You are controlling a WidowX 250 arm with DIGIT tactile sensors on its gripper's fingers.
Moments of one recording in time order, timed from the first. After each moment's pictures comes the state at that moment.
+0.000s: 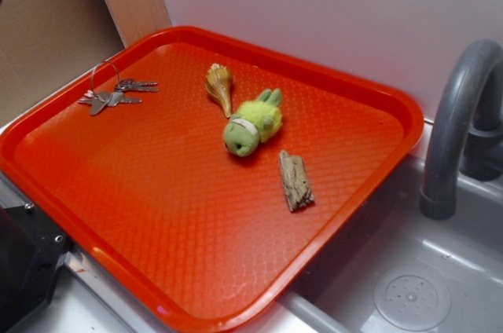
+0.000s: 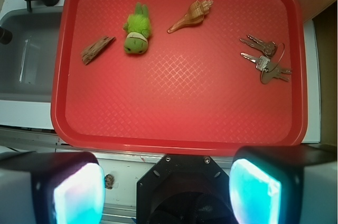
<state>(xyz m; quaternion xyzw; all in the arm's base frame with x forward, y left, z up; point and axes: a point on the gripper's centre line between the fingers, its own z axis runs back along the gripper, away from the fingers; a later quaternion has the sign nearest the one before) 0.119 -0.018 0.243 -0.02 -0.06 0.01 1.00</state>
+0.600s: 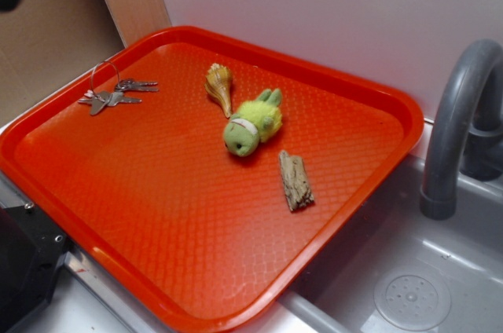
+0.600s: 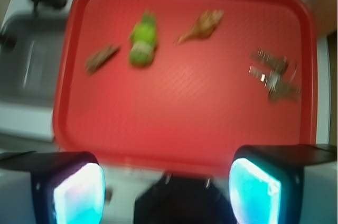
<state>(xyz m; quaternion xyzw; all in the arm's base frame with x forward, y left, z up) 0.166 0.006 0.229 -0.03 -0.05 0.02 1.00</state>
